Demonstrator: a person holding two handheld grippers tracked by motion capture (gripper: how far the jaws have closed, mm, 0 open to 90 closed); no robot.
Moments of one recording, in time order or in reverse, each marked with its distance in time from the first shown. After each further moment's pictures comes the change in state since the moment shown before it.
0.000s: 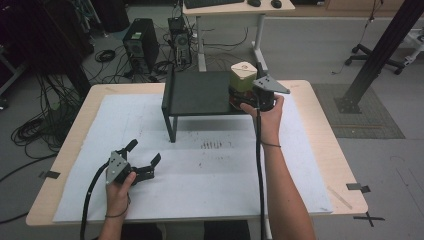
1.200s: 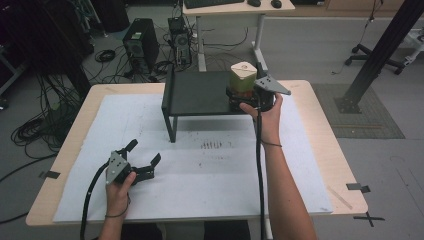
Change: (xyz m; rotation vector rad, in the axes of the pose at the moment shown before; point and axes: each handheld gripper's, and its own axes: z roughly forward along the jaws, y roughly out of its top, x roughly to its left) left arm 0.000 0.000 0.000 -0.001 0.000 0.002; right arm -0.003 -0.005 0.005 -0.053 0.011 0.053
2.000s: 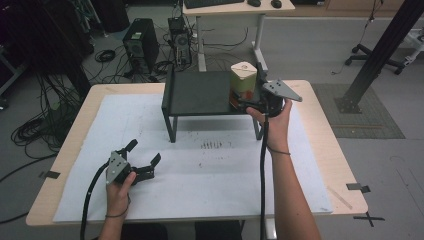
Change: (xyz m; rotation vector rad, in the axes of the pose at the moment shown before) left arm 0.000 0.000 0.000 0.002 0.003 -0.003; right arm 0.008 0.014 -0.041 -0.042 -0.039 -0.013
